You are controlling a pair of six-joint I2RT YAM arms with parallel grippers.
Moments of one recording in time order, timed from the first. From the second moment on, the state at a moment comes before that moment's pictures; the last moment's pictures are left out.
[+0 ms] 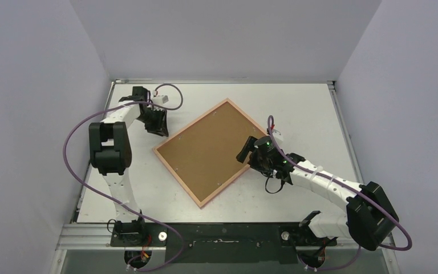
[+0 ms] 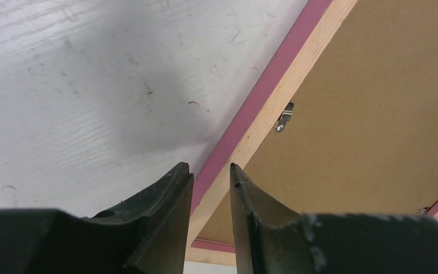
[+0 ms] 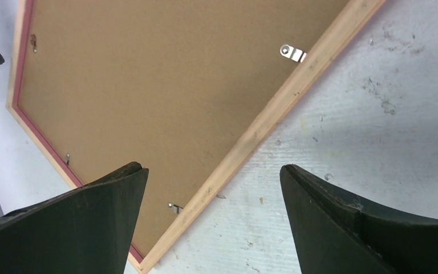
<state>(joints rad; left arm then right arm) 0.01 2.07 1.57 -0.77 0.41 0.15 0.68 1.26 0.72 -0.28 0.17 0.98</state>
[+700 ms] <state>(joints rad) -0.03 2.01 1.38 -0.69 0.54 0.10 0.61 1.26 0.70 -0.28 0.13 0.97</state>
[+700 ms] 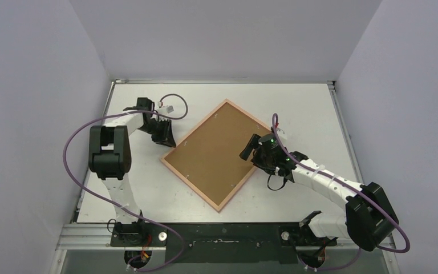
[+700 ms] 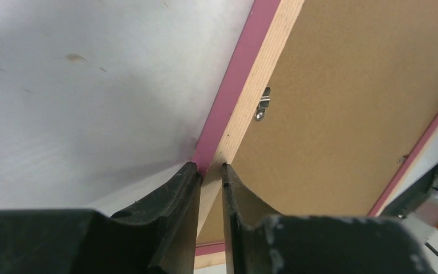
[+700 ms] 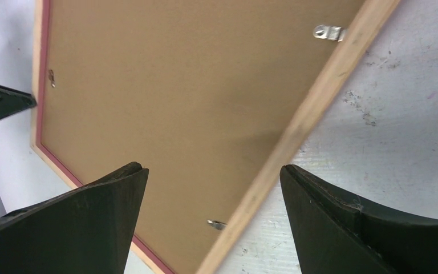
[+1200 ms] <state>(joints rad) -0.11 1.92 1.14 -0.68 0.73 -0.03 0.69 1.42 0.85 -0.18 0.06 0.83</state>
